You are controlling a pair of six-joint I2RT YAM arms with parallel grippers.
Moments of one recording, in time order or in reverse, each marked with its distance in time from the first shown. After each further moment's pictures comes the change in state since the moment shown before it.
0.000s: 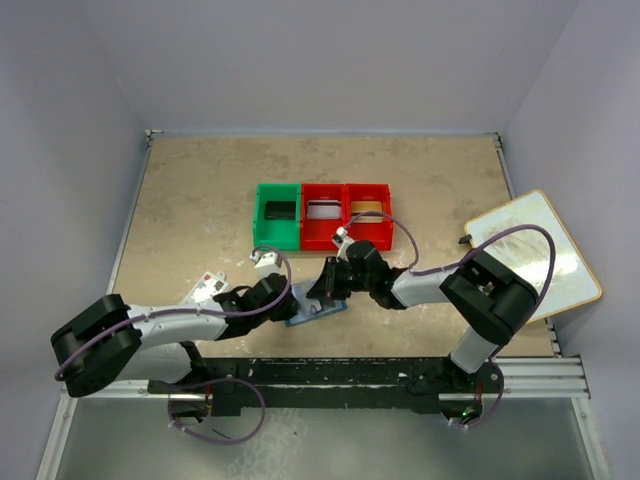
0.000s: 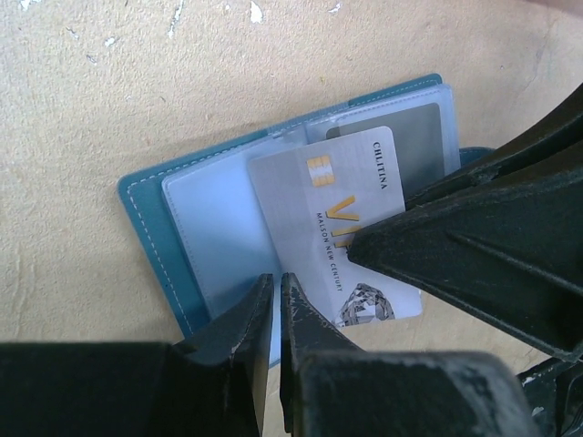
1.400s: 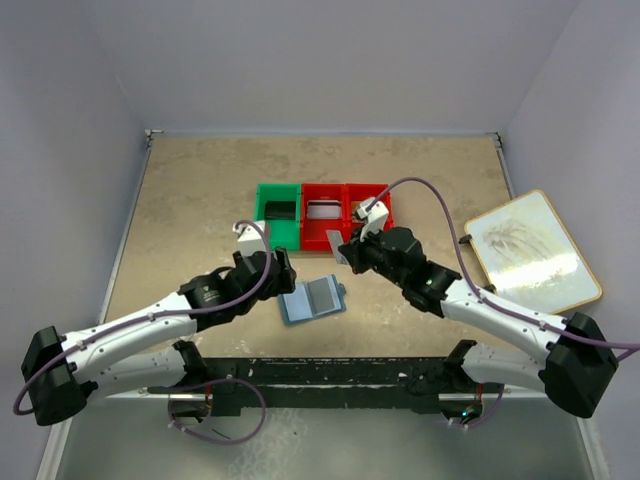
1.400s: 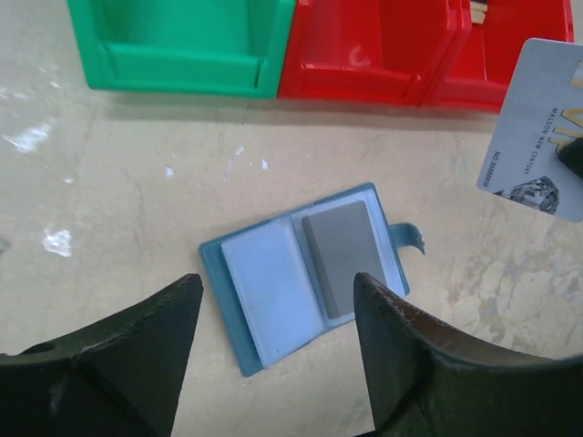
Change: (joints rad) left arm 0.000 -0.257 0.259 -0.434 -0.187 0.159; right arm -0.003 -0.548 0.067 -0.359 0.383 -0.622
